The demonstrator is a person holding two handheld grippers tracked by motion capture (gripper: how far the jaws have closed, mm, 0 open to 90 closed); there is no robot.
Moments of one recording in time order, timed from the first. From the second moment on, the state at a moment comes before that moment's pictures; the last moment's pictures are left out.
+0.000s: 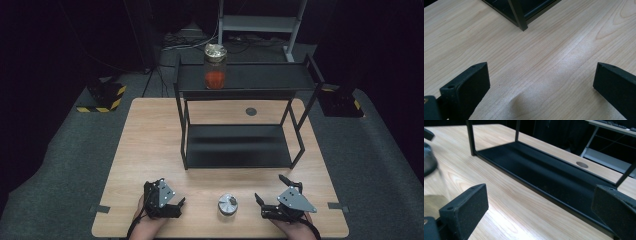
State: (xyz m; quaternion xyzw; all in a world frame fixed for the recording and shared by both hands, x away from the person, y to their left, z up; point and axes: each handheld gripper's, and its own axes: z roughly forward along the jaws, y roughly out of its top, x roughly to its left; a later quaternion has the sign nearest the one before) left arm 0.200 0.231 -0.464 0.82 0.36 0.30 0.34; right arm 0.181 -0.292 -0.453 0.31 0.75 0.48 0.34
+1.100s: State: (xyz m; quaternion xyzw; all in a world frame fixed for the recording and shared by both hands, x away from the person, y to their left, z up) left arm 0.200 0.234 -0.464 0.82 0.35 0.30 0.34; right arm 0.168 -0.254 -0.443 0.23 0.75 0.57 0.25
